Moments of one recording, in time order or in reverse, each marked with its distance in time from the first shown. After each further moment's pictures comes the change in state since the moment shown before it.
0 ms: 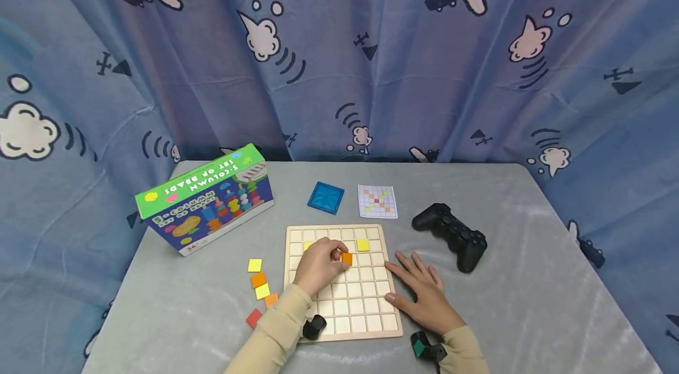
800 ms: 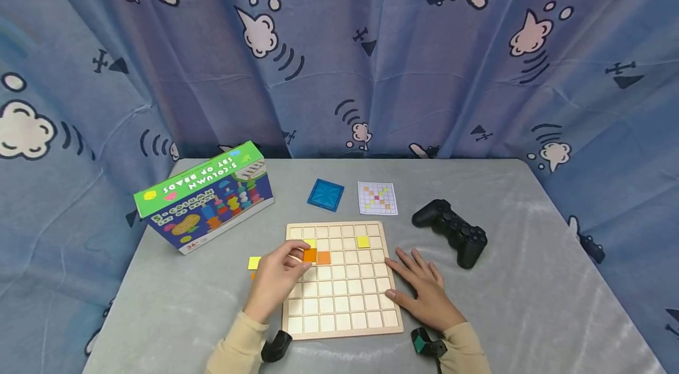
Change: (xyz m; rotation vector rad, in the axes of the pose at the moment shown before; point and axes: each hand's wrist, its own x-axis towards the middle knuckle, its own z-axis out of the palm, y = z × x) left_hand -0.057 -0.018 -0.058 -0.308 0.185 -0.105; right_hand 0.000 0.000 0.002 -0.004 -0.005 -0.002
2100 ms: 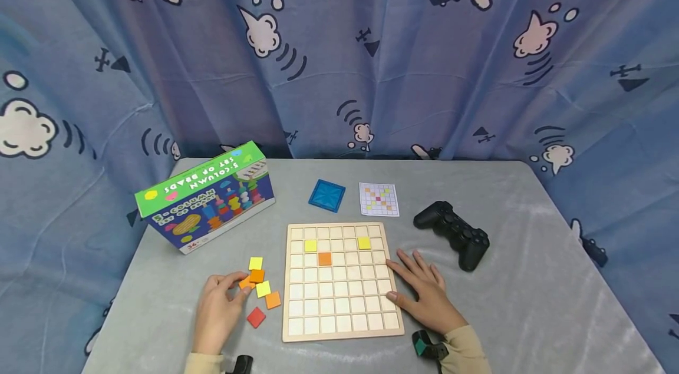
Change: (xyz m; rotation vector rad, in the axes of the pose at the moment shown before) left_hand -0.040 -0.057 -0.055 0.400 0.158 -0.336; right_hand 0.001 0.001 -0.001 0.004 -0.006 0.004
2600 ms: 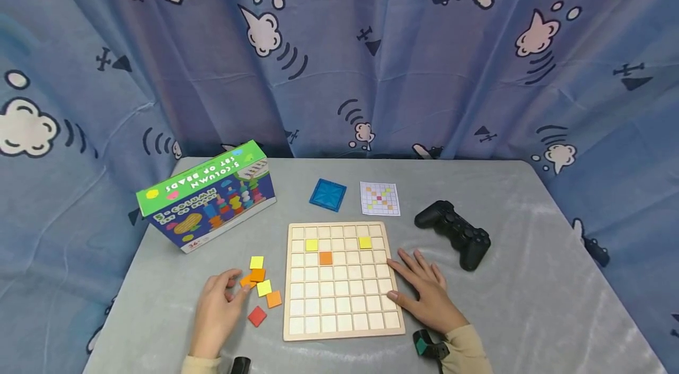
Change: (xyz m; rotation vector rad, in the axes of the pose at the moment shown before) left_hand -0.003 0.002 -0.007 -0.023 -0.026 -0.014; right_hand 0.000 0.000 -0.001 0.002 -0.001 -0.016
